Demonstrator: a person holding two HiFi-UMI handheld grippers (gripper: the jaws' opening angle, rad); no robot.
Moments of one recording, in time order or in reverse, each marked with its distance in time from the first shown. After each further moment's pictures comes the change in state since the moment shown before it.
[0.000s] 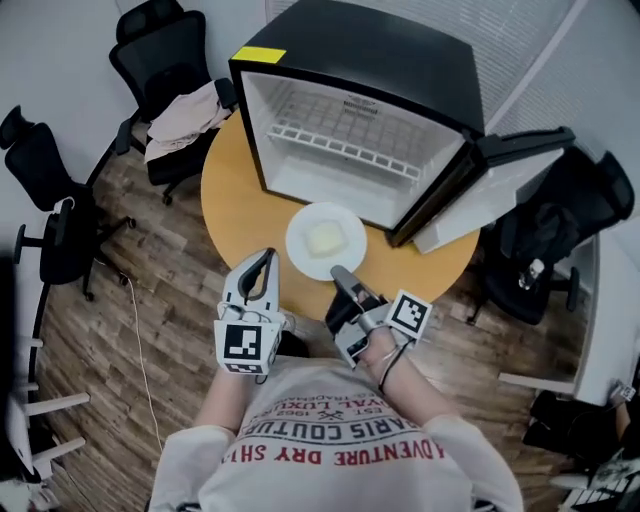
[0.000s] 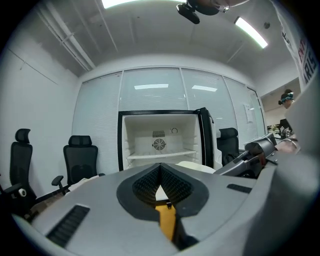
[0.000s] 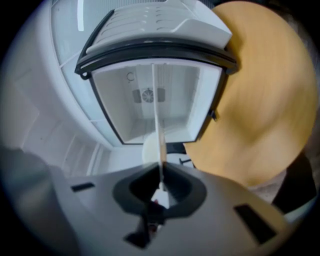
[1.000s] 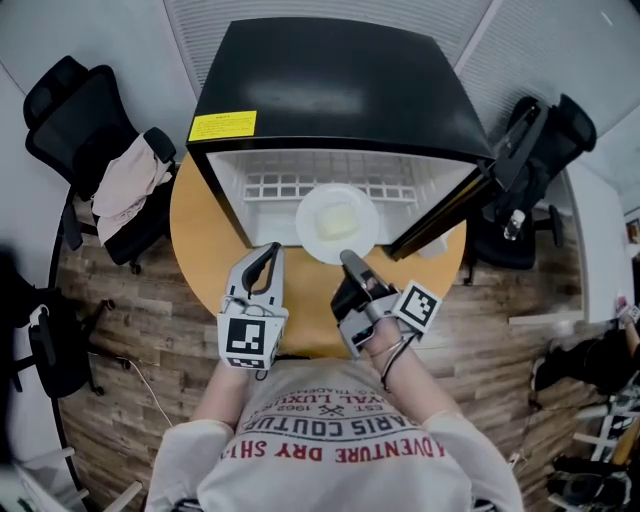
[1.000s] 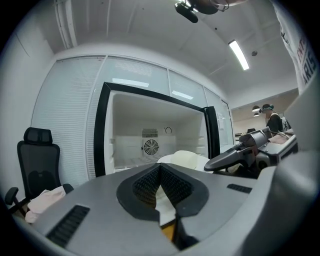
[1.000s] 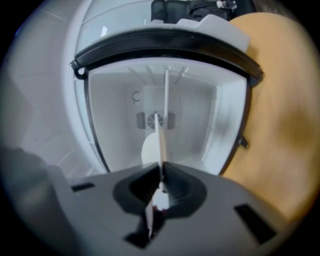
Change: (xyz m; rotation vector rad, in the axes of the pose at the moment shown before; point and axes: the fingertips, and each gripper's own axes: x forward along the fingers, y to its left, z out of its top) left arm 0.142 0.067 0.005 -0.006 -0.026 -0.386; right arm 0.096 0.036 0.079 -0.026 -0.432 0.018
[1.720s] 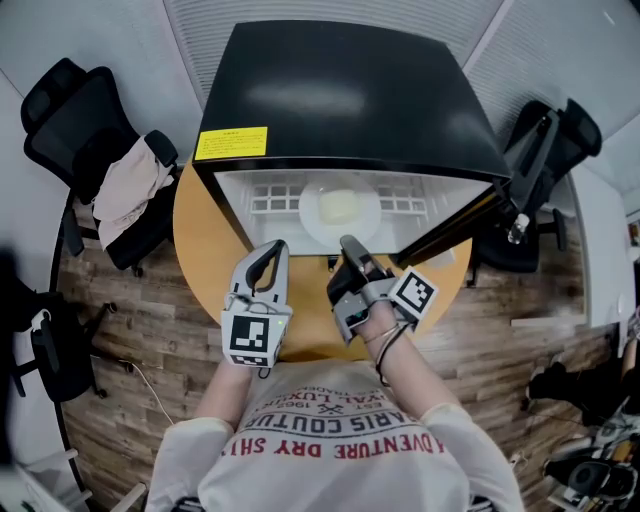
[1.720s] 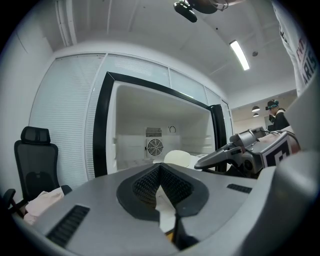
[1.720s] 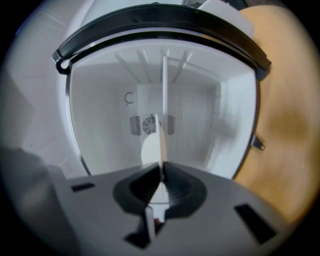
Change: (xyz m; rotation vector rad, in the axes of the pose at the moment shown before) left arm 0.030 0.019 -0.001 0.002 0.002 -0.009; right arm 0.053 0.003 0.025 0.053 -0.079 -0.021
